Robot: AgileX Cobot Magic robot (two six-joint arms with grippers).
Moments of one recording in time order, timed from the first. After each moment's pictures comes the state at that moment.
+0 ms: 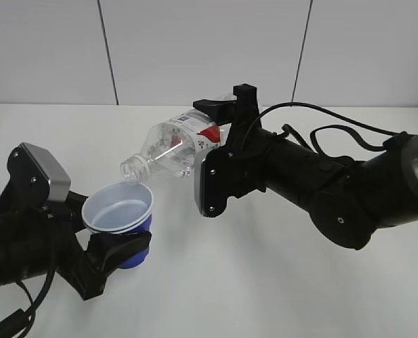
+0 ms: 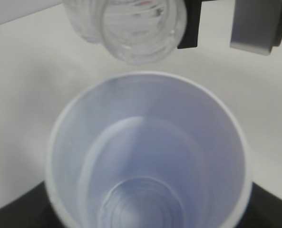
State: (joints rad) left arm -0.45 1.64 -0.35 0.55 -0.83 -0.27; right arm 0.55 1.95 -0.88 -0.12 -0.88 -1.47
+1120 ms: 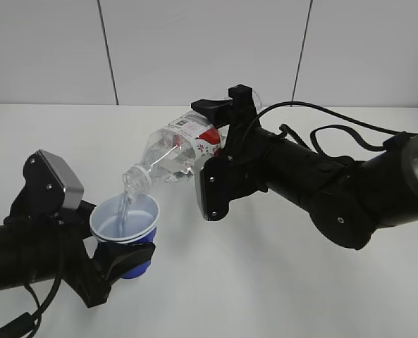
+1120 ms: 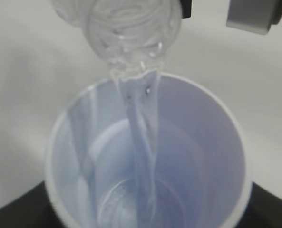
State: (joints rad) left arm -0.45 1.69 -0.37 0.60 -0.80 -0.28; right arm 0.55 1.95 -0.88 -0.12 -0.88 -1.57
